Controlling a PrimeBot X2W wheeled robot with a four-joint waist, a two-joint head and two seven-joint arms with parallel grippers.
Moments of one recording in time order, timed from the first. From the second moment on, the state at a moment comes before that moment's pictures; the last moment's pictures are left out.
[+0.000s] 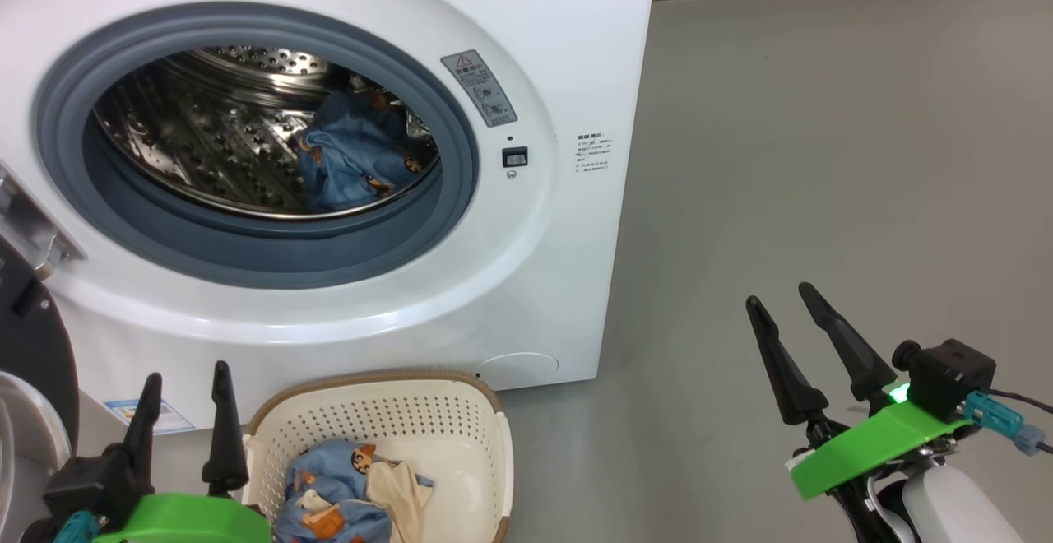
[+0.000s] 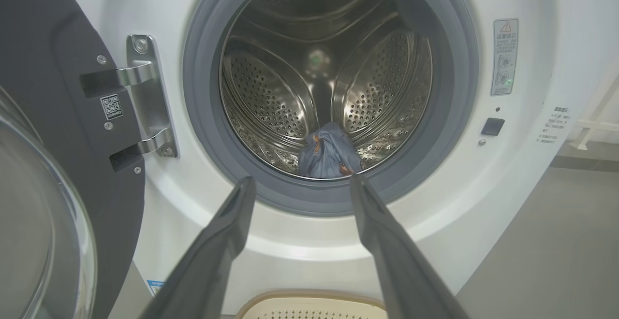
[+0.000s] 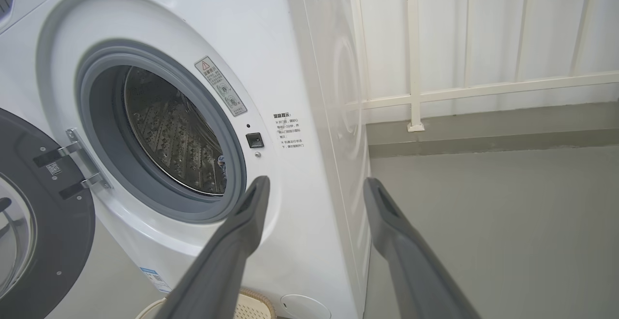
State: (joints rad) left arm -0.08 0.05 0.08 0.21 -0.23 -0.11 -0.26; right arm -0.21 -0.25 0.23 0.22 0.51 0.13 -0.25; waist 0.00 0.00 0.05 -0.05
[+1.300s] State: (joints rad) left arm -0.08 0.05 0.06 0.19 -0.24 -0.09 -0.26; right arm -0.20 -0.26 0.24 0.21 0.50 0.13 -0.25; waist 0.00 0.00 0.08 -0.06
